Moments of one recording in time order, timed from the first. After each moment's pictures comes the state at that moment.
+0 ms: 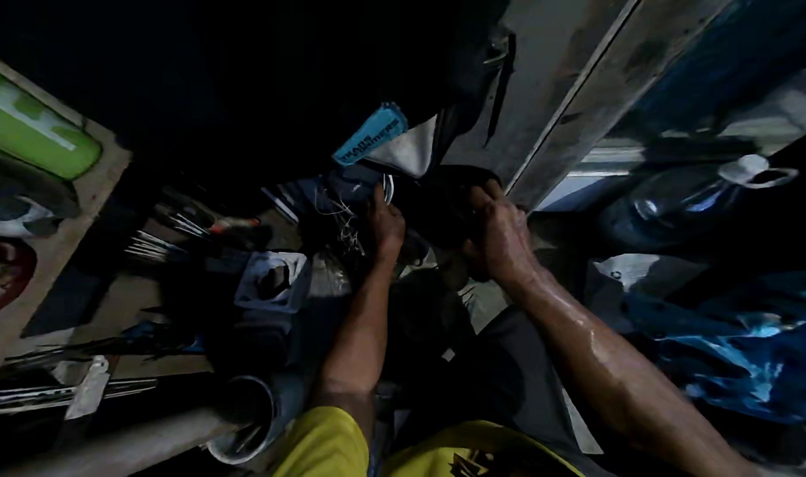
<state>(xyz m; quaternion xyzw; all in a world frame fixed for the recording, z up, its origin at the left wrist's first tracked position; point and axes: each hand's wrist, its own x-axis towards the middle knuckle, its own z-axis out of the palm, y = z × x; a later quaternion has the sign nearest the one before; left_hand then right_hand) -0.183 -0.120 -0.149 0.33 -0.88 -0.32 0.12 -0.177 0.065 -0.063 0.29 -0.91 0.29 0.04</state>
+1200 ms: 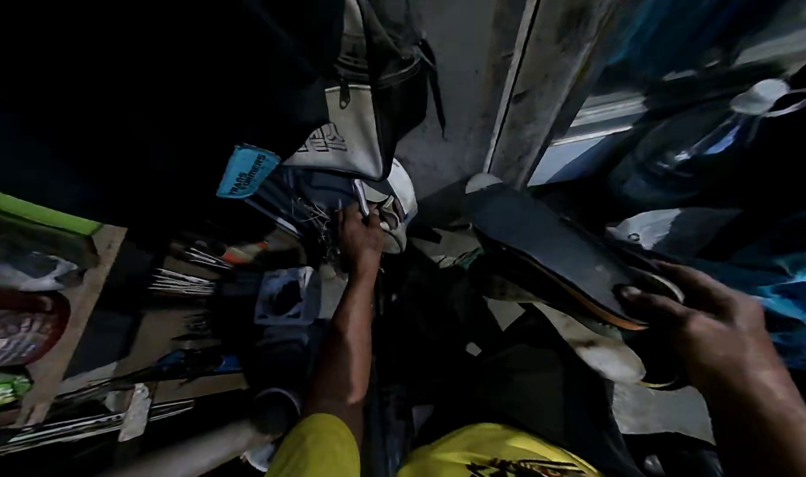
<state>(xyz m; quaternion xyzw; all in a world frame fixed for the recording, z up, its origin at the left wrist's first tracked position) -0.157 -0.129 -0.153 0.30 -0.88 -0.30 0.21 -0.096 0.286 -0.112 -0.07 -0.81 0.58 -0.05</state>
